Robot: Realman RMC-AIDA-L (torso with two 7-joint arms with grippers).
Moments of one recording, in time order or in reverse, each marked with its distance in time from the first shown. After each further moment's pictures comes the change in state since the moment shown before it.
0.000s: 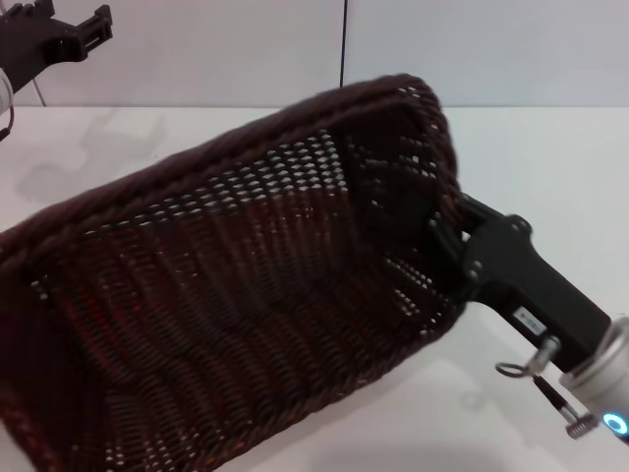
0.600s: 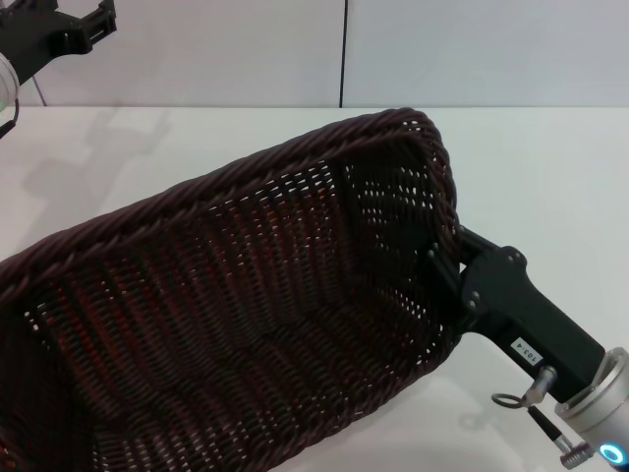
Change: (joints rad) left arm -0.018 -0.004 0.000 0.000 0.001 -0.027 0.000; right arm -0.001 0.006 -0.042 0.068 0.030 0.049 0.002
